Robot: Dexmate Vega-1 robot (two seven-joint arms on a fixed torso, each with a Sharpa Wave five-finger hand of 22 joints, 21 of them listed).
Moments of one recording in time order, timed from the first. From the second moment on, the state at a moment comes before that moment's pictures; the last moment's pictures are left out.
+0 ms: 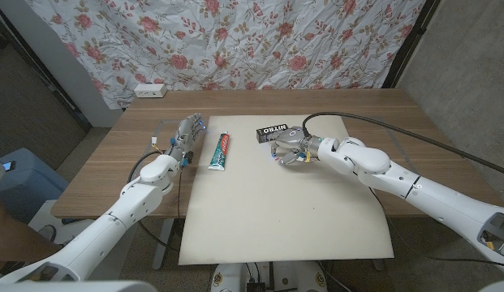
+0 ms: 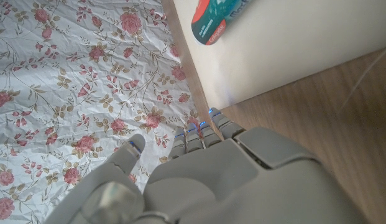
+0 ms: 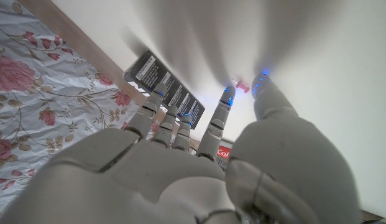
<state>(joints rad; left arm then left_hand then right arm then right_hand) 0.96 0.61 0.33 -1.50 -0.65 -0.13 0.12 0.02 0.07 0.69 0.15 0.20 0.02 0.00 0.18 0.17 0.03 -0.03 0.19 0.17 0.00 -0.01 0.18 0.17 0.09 -0.02 0.20 0.17 -0.65 -0.79 -0.82 -1.78 -1.01 0.08 0.21 0.84 -0.05 0.48 -0.17 0.19 0.73 -0.22 0.50 0.25 0.14 -0.04 0.22 0.19 0.09 0.01 0.29 0.27 0.38 0.06 0.20 0.16</state>
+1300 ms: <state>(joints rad) 0.98 0.62 0.33 -1.51 -0.66 -0.12 0.13 0.01 0.07 0.69 0.15 0.20 0.02 0.00 0.18 0.17 0.03 -0.03 0.19 0.17 0.00 -0.01 0.18 0.17 0.09 -0.02 0.20 0.17 -0.65 -0.79 -0.83 -1.72 -1.03 0.11 0.08 0.88 -0.03 0.45 -0.16 0.20 0.93 -0.22 0.60 0.29 0.24 -0.08 0.23 0.19 0.14 -0.04 0.33 0.29 0.43 0.03 0.20 0.17</state>
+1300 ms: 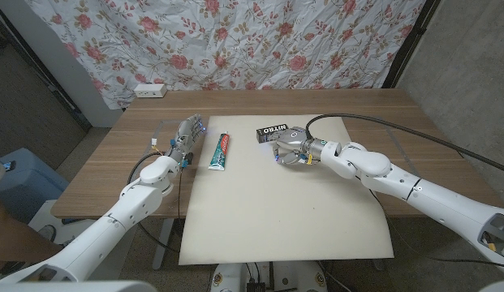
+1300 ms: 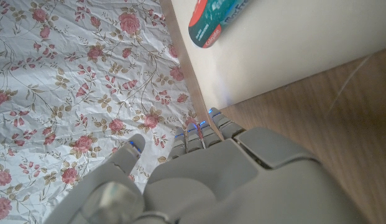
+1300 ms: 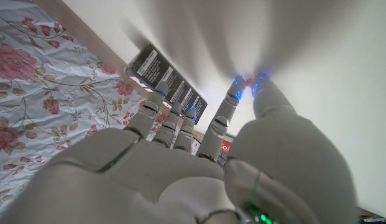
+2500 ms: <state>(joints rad) 1.02 0.62 0.32 -1.55 -0.65 -0.13 0.16 0.01 0.07 0.70 0.16 0.20 0.02 0.00 0.18 0.17 0.03 -0.03 0.19 0.17 0.00 -0.01 0.18 0.17 0.10 -0.01 0.20 0.17 -0.67 -0.80 -0.83 -1.73 -1.02 0.10 0.07 0.92 -0.01 0.46 -0.16 0.20 0.98 -0.21 0.63 0.28 0.30 -0.11 0.24 0.19 0.16 -0.04 0.34 0.30 0.45 0.01 0.20 0.17</state>
